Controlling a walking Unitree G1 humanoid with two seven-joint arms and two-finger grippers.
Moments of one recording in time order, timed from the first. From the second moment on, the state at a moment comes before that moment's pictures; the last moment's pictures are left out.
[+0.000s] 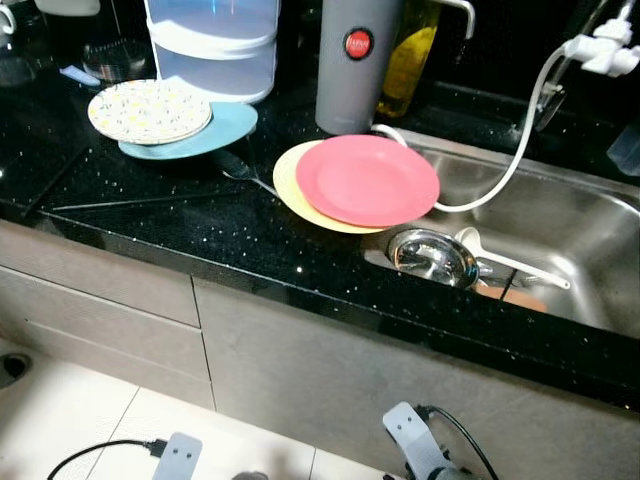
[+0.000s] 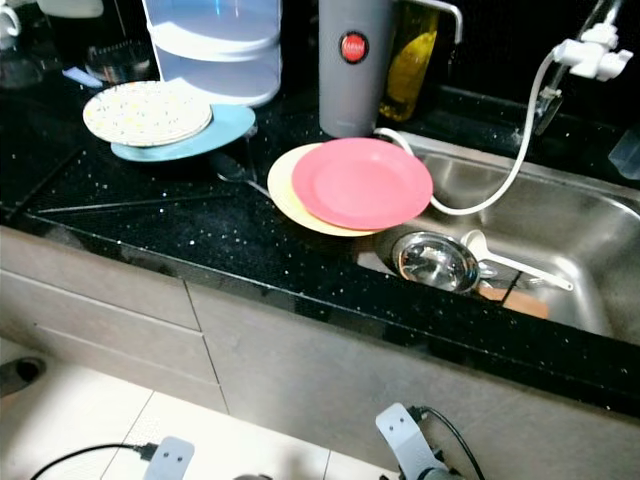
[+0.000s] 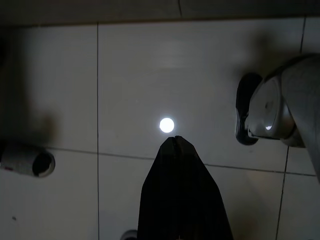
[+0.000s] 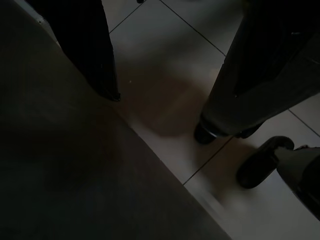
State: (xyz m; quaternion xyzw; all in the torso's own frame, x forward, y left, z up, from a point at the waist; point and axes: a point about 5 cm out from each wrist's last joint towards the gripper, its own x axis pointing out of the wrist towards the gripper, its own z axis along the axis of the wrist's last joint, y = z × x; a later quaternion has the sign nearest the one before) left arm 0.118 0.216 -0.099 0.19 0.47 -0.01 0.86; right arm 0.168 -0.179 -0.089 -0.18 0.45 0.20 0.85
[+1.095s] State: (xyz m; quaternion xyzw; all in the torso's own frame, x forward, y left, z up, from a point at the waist) left arm 0.128 0.224 -0.094 0.20 0.45 0.00 0.87; right arm 0.168 -0.180 -0.089 -0.16 0.46 0.18 0.85
